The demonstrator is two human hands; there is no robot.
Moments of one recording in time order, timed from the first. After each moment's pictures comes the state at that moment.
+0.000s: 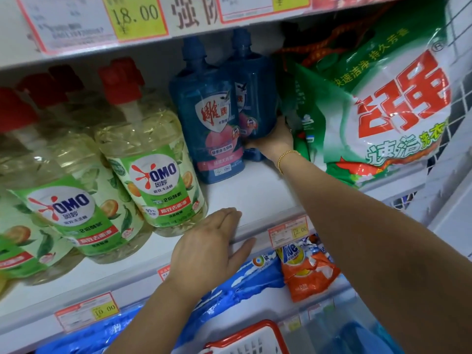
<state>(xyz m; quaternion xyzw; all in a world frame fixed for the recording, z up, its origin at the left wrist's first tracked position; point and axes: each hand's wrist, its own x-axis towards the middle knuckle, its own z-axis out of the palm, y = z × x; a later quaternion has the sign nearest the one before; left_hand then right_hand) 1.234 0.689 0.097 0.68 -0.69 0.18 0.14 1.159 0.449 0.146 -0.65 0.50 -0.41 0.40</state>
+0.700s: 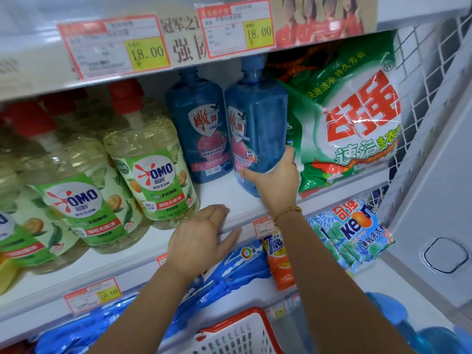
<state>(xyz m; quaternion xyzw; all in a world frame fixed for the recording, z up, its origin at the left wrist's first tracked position) 1.233 0.690 0.096 0.67 -0.70 0.18 0.18 1.106 0.567 0.137 -0.61 0.51 -0.52 0.31</state>
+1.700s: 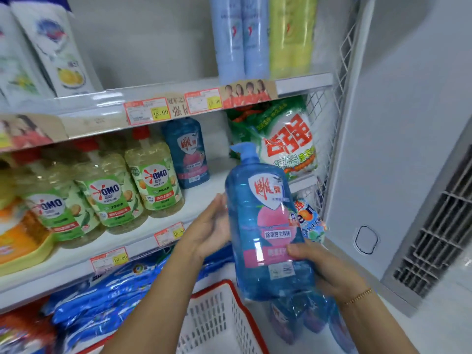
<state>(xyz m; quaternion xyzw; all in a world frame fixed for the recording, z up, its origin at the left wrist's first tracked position) 1.109 0.760 0.181 0.25 -0.36 -0.69 0.57 0.892 0.758 0.156 -0.47 0.20 -0.30 0.81</state>
